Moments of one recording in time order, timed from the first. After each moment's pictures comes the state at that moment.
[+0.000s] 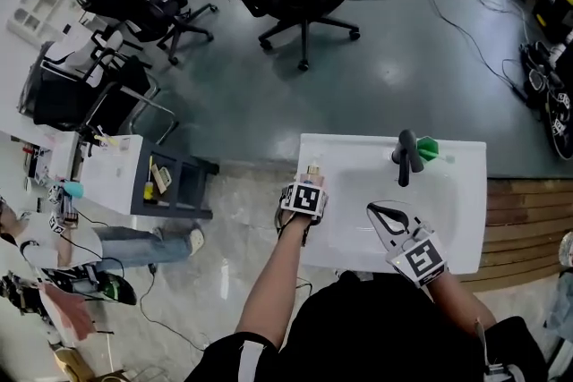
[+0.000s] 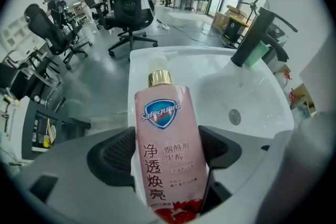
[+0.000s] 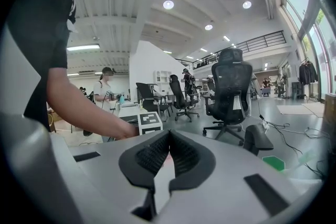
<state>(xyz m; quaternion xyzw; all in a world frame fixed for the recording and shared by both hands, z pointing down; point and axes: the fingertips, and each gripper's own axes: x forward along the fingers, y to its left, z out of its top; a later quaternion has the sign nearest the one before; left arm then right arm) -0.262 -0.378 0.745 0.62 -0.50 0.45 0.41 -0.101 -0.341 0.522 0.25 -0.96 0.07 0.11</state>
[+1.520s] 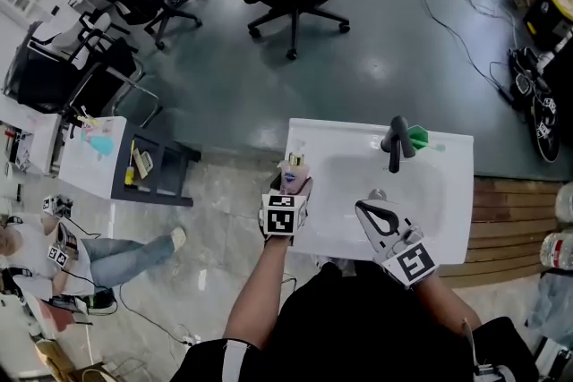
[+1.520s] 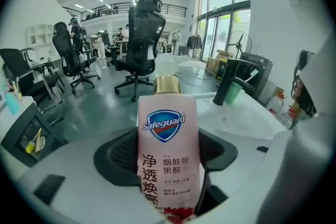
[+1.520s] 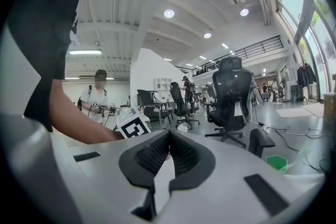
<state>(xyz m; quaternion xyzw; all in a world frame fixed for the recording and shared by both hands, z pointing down) -0.262 -0.376 0.662 0.72 -0.58 0.28 0.26 -0.112 -0.311 0.496 0.26 -0.96 0.03 0.03</state>
